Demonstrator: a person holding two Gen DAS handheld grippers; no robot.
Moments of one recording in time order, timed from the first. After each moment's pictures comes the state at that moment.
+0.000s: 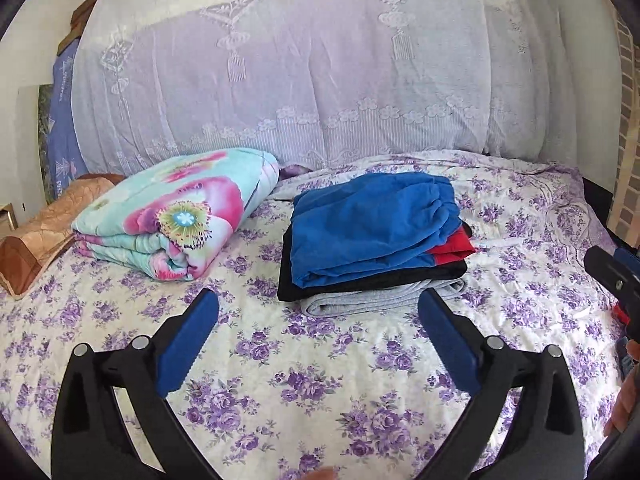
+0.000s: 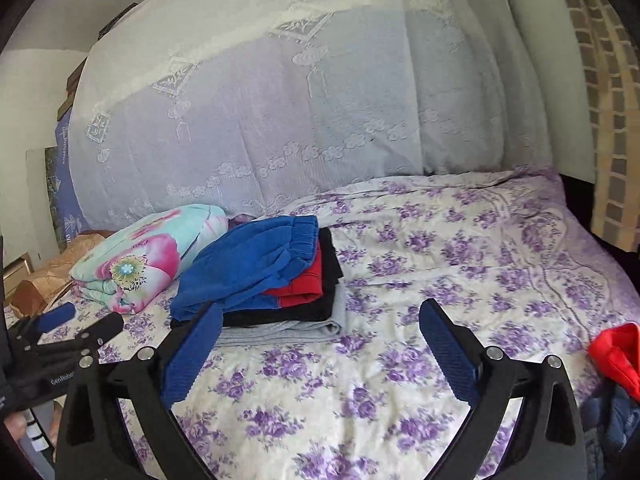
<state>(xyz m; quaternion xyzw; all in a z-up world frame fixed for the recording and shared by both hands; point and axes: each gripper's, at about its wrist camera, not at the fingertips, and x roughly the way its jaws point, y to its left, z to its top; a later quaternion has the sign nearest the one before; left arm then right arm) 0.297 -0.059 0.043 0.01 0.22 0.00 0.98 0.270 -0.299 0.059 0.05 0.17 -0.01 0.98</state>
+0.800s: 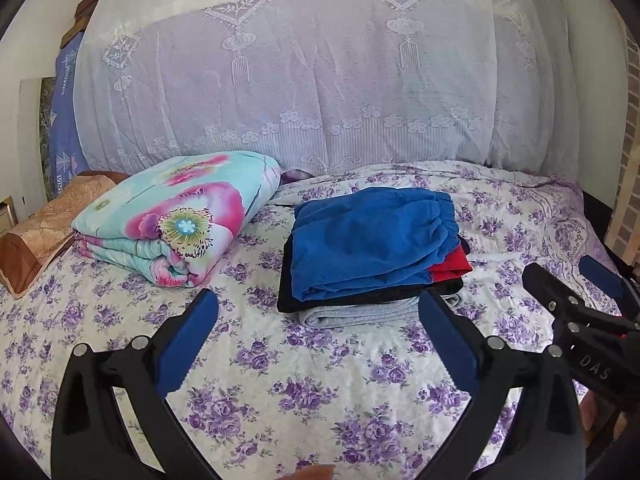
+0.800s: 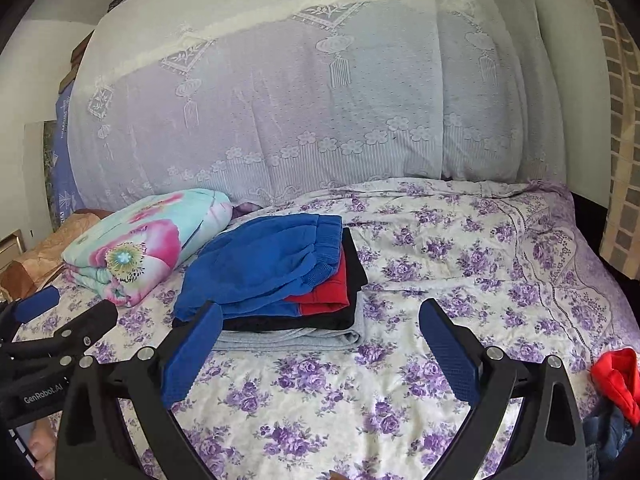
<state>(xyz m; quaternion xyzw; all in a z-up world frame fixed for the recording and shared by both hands) 0.309 -0.052 0.060 -0.01 0.23 -0.01 0.97 0.312 -0.254 0.065 0.01 0.20 0.00 0.98</state>
